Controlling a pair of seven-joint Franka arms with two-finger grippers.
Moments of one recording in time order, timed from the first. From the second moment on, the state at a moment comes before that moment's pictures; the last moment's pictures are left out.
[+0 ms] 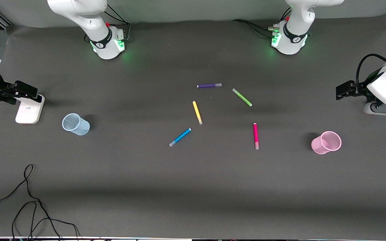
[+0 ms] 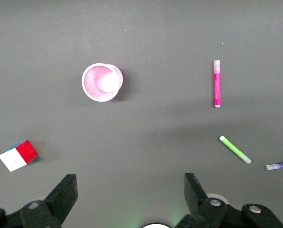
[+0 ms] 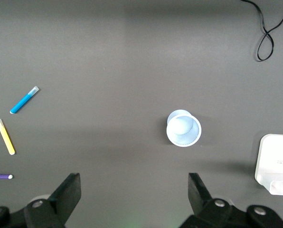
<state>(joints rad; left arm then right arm) -0.06 0.04 0.01 -1.63 0.02 1.55 0.06 0.00 0.00 -0.06 -1.62 0.07 1.56 -0.05</state>
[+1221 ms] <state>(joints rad) -0.09 0.04 -0.01 -1.61 0.02 1.56 0.08 0.20 0.07 -0.06 -1.59 0.07 1.49 0.28</state>
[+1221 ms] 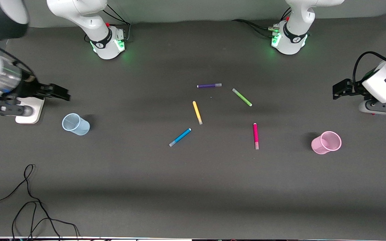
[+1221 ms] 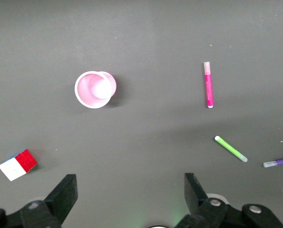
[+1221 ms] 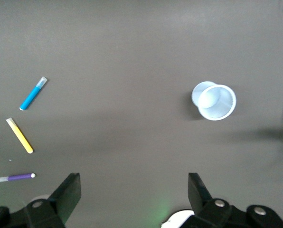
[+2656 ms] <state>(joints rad) -0.15 0.31 -0.22 -1.78 0.00 1.95 -0.09 0.39 0.60 -0.06 -1.47 0.37 1.76 0.98</state>
